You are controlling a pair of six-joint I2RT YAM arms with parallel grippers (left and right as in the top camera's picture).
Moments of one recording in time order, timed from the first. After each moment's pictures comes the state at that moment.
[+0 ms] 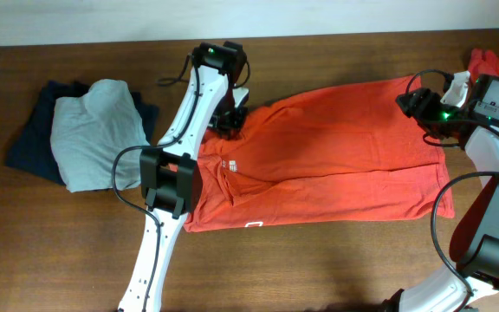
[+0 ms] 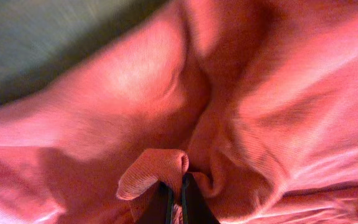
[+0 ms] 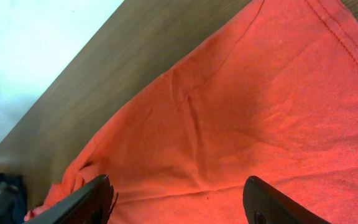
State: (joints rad) left arm -0.37 2.73 2.69 -1.68 0.09 0.00; right arm -0.42 1.89 1.28 -0.32 -0.63 0.29
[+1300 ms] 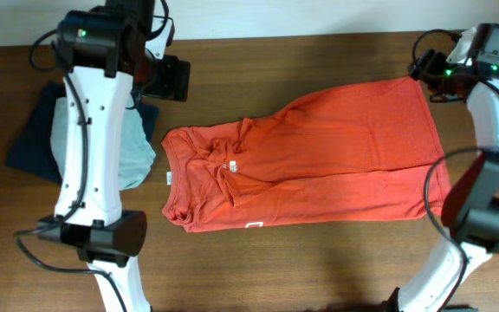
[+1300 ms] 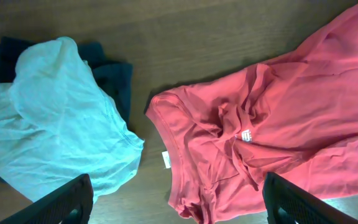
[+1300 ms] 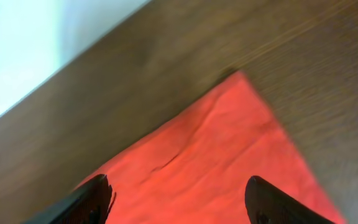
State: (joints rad) left arm -0.20 2.08 2.60 -1.69 -0.02 -0.02; right arm -0.35 2.15 1.80 -0.57 -0.30 0.28
